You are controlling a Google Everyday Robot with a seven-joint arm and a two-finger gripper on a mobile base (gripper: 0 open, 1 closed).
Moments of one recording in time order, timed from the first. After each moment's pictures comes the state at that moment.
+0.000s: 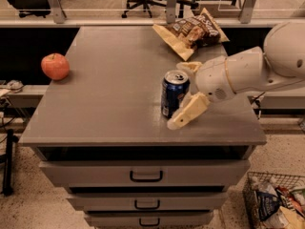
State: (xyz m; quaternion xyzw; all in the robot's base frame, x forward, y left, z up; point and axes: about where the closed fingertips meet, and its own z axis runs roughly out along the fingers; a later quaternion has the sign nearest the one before) arm 0.527 -0.060 0.878 -0.59 0.66 0.22 0.41
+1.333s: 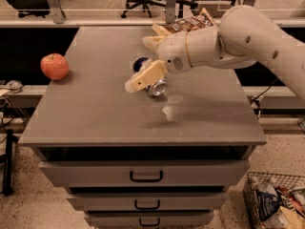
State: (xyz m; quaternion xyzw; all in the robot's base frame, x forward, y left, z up) arm 0.598 0.036 0.924 -0.54 0.62 0.32 0.47
